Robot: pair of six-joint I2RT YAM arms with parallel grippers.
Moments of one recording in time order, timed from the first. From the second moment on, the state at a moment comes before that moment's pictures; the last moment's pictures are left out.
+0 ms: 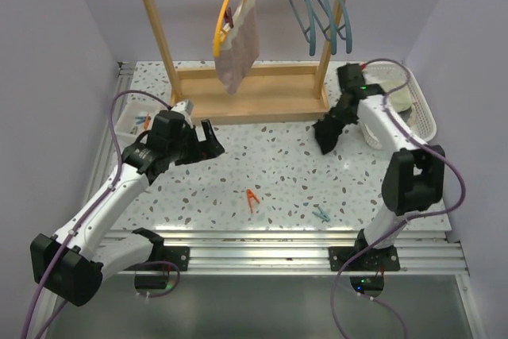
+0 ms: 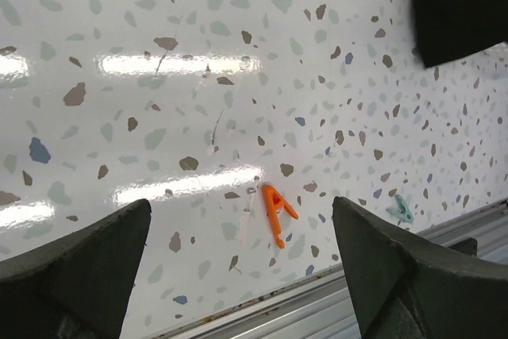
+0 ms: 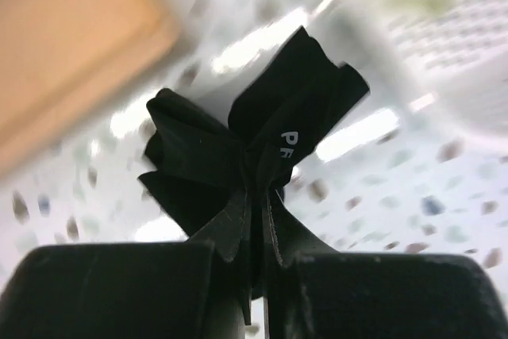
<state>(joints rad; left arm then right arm) -0.41 1.06 0.93 -0.61 0.08 -0.61 0.24 1.74 1.44 -0.77 0.34 0.62</state>
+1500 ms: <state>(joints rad) -0.56 0.95 0.90 -0.64 0.05 -0.63 0.73 1.47 1.23 -0.92 -0.01 0.40</state>
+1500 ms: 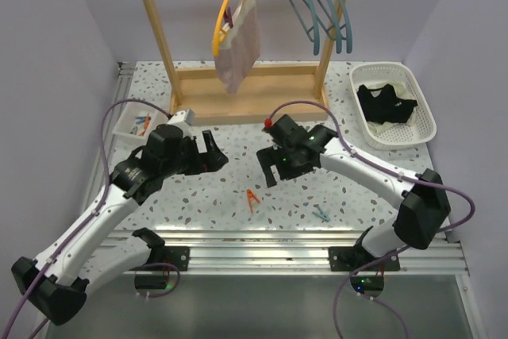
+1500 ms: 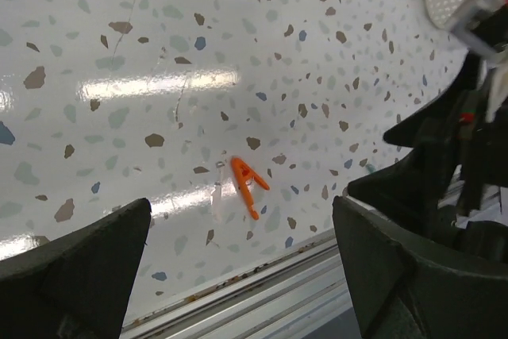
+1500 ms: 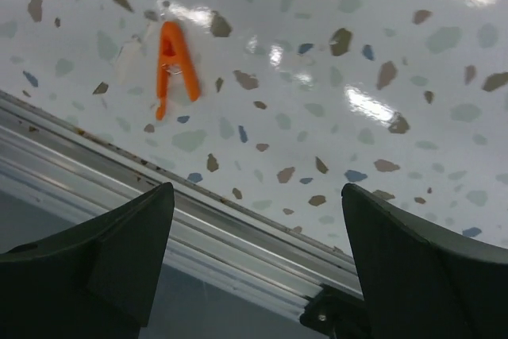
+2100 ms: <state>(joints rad) -0.56 0.66 0.90 -0.76 -0.09 -0.77 0.99 1.89 1.40 -0.82 0.10 0.42</state>
